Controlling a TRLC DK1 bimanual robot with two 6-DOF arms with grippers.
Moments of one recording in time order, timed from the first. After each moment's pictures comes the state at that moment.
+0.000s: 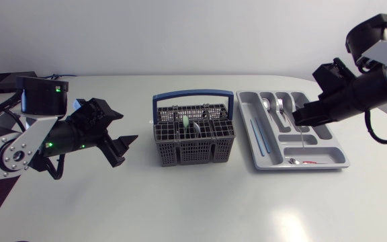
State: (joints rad) left arm -0.27 1.29 0.66 0.03 0.22 0.67; right arm 0.03 1.40 1.12 -0.79 -0.16 -0.23
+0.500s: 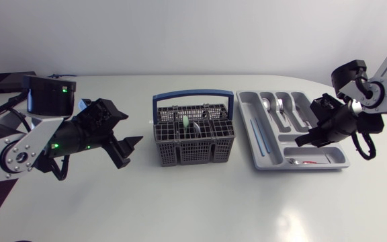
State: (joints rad) left arm -0.32 1.29 0.67 0.02 0.17 0.65; right arm -0.07 1.60 0.98 -0.54 0.13 -0.33
